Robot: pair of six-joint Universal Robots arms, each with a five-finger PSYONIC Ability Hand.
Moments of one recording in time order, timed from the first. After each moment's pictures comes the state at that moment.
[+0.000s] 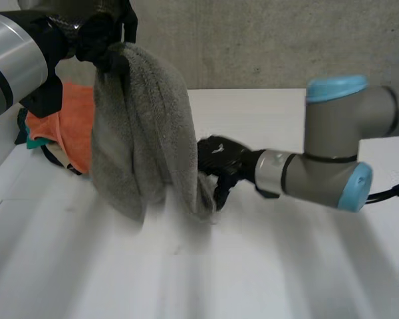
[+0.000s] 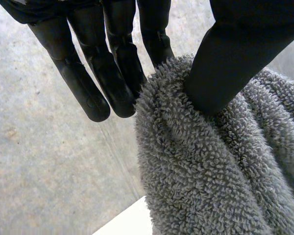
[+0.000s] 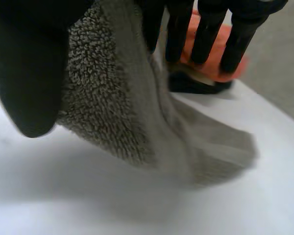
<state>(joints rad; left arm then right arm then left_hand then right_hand) 4.31 -1.75 -0.99 2.77 -1.34 3.26 2.07 -0.76 0.88 0.36 0.87 2.68 1.13 1.20 1.19 1.20 0.96 0.44 0.44 0.44 0.43 0.27</state>
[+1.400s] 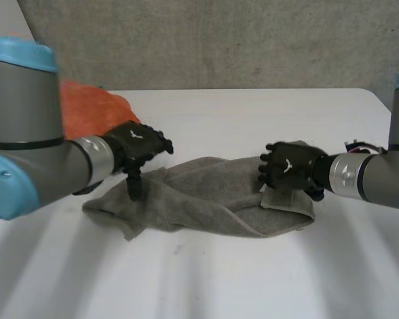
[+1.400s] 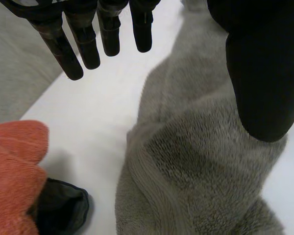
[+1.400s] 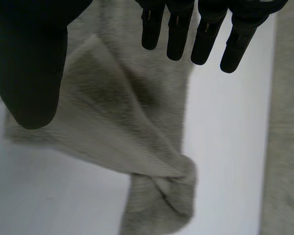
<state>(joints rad) 4.26 -2.11 -1.08 2.66 -1.36 3.71 1.81 -1.01 1.21 0.54 1.02 1.59 0.26 0.25 0.27 0.24 0.07 0.35 0.34 0.36 0.35 0.19</state>
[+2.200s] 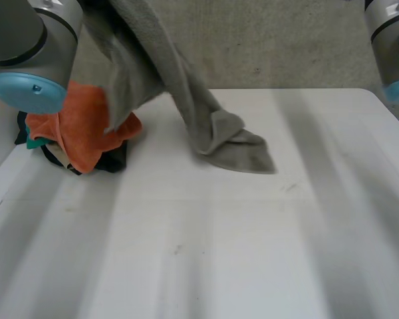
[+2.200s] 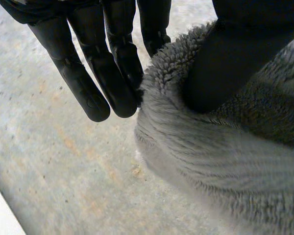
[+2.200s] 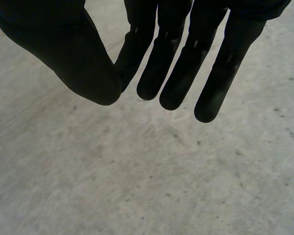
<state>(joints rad) 4.29 -2.24 -0.43 3.08 -1.64 3.53 1.81 -0.81 0.40 -0.15 1.41 2.80 1.17 1.20 1.19 1.20 0.98 1.14 1.18 1.19 1.19 1.02</state>
